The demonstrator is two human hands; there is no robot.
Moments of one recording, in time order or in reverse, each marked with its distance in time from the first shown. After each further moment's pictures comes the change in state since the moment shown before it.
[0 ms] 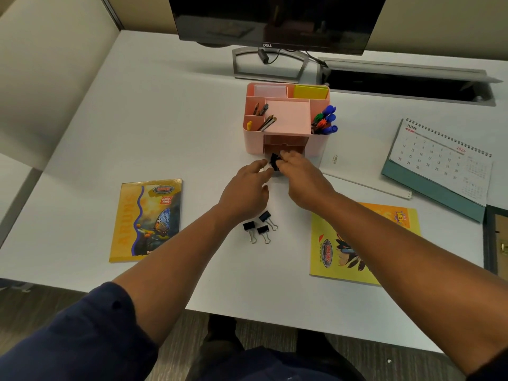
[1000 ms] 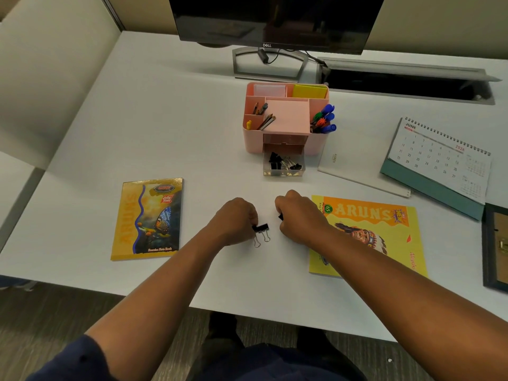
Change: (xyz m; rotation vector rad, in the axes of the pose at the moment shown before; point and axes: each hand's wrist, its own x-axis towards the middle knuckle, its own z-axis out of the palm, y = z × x) left_hand -0.049 -0.015 0.006 -0.090 -0.289 -0.206; right_hand -0.057 -0.019 0.032 -0.003 -0.245 0.113
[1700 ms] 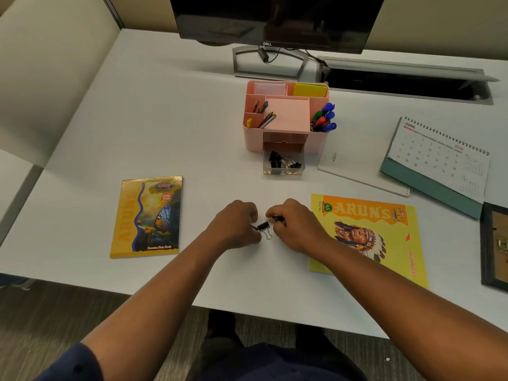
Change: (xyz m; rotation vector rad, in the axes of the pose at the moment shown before) left_hand -0.006 -0.003 0.011 -0.038 -0.003 -0.044; right_hand -0.017 -0.003 0.012 0.334 0.061 -0.018
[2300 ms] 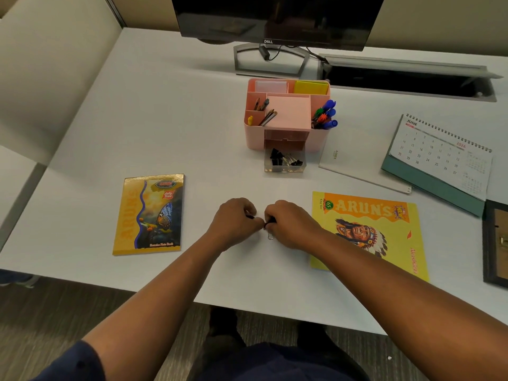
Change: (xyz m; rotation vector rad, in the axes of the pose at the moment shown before) left_hand -0.006 0.000 0.006 -0.372 0.142 -0.107; right_hand 0.008 -0.011 0.004 -0.172 -0.138 -0.050
